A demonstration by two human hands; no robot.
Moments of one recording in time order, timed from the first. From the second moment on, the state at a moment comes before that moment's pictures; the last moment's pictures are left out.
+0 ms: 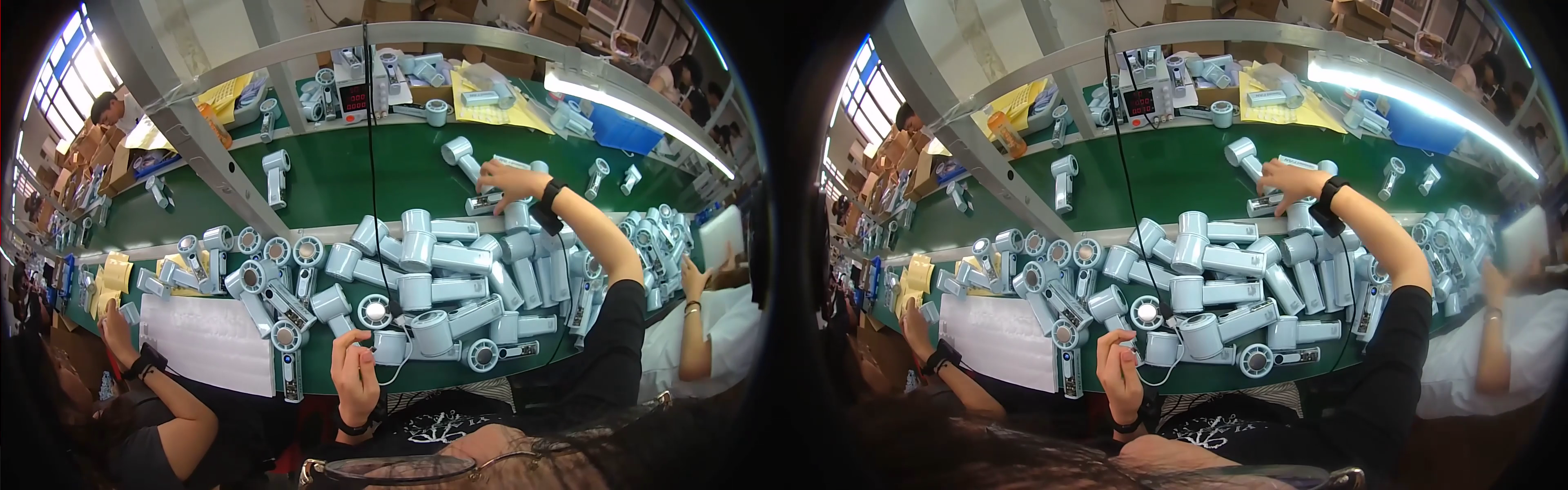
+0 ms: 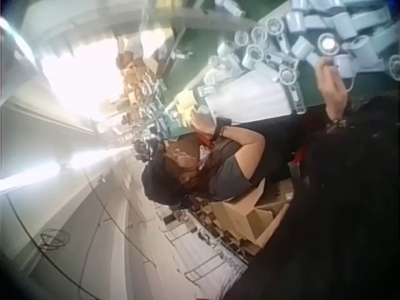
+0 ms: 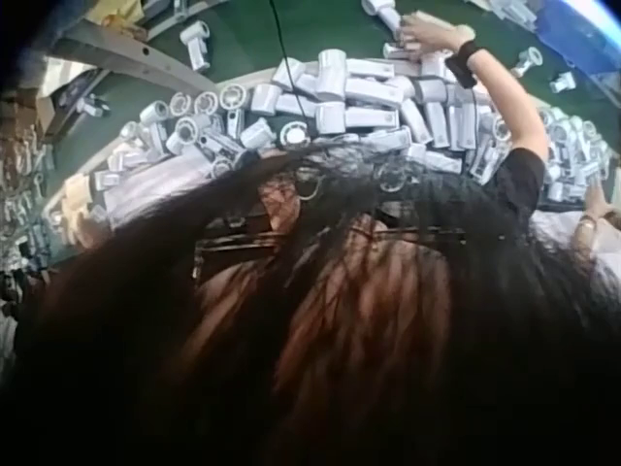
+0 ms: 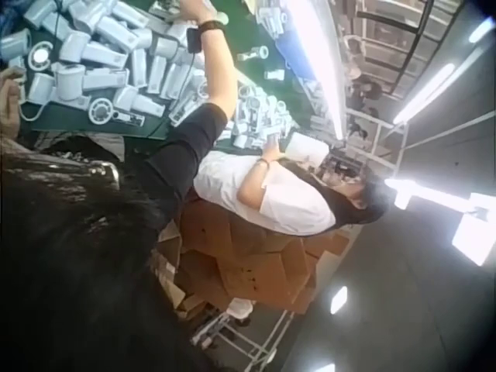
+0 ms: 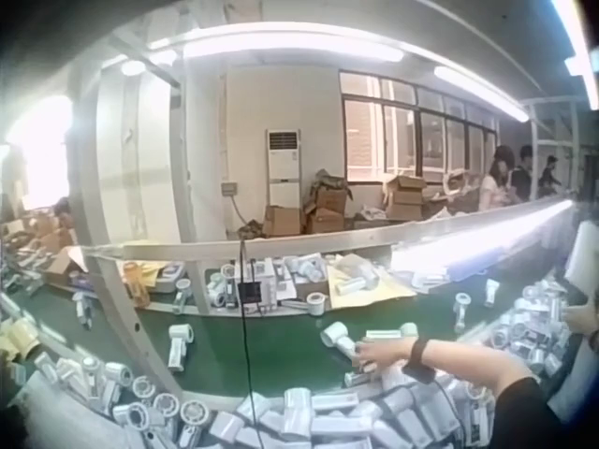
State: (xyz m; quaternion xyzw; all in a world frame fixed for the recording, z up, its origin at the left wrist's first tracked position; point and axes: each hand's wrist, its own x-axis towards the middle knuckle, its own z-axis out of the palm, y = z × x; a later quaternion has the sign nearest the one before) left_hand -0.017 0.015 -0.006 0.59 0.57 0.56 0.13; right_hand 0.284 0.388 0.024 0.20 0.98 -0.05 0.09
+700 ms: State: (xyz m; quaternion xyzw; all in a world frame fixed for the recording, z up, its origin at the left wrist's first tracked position) left_hand -0.024 0.016 -0.005 0.54 0.59 0.59 0.14; right_hand 0.305 0.473 -0.036 0.54 0.84 -0.05 0.02
